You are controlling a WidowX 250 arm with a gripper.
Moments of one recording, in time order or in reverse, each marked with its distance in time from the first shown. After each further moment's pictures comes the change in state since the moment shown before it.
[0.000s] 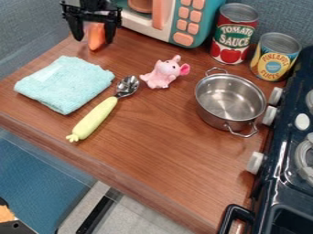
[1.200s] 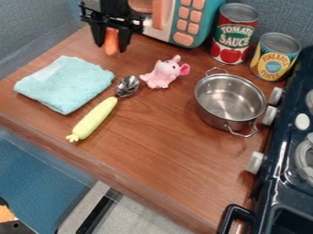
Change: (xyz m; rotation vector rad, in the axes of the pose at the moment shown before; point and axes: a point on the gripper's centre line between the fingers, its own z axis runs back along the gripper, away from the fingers) arm -0.034 -0.034 0.018 0.051 -0.042 -0.102
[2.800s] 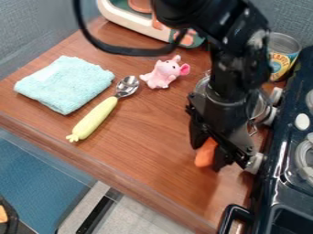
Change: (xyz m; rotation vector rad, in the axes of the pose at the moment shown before) arm -0.173 -0.193 0.040 -0.201 -0.026 -0.749
